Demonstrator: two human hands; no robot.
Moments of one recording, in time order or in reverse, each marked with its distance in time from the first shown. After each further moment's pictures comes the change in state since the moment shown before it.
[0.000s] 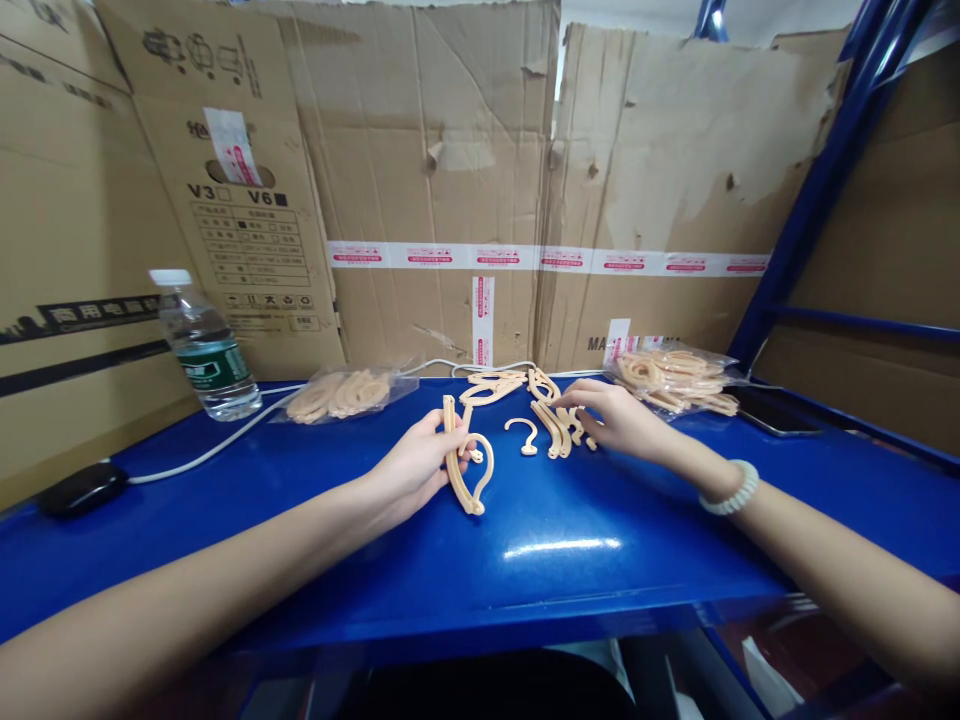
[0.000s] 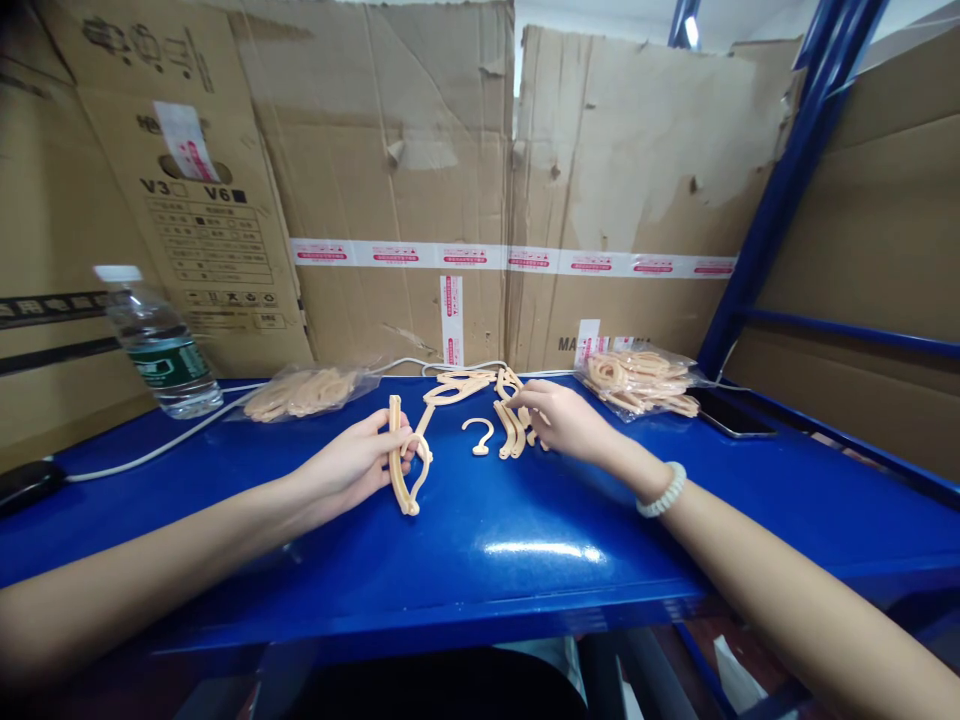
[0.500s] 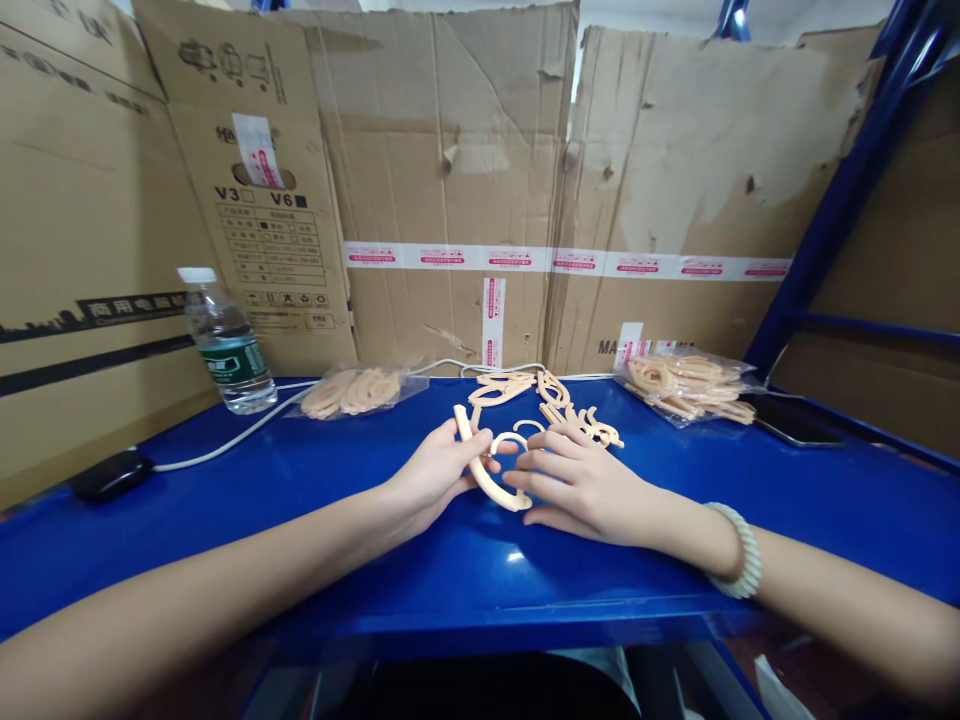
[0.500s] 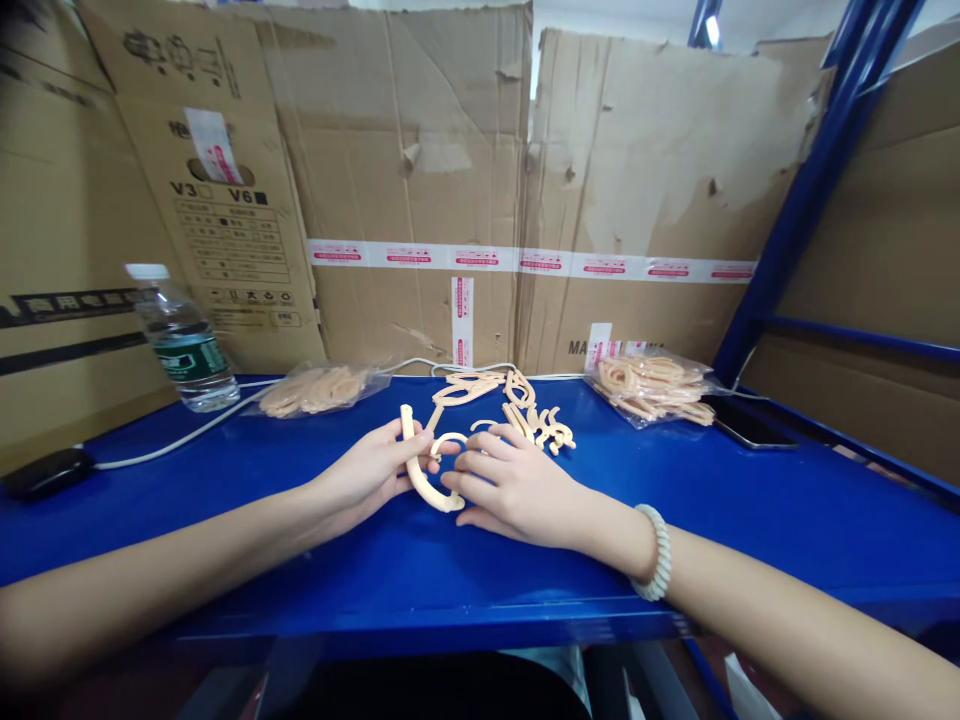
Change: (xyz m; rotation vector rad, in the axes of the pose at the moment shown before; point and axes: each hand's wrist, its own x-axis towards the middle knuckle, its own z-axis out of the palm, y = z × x) left_hand -0.015 -0.001 0.011 -0.025 -0.064 -0.015; right_hand 0.000 -0.076 0.018 -0.172 -0.049 -0.439
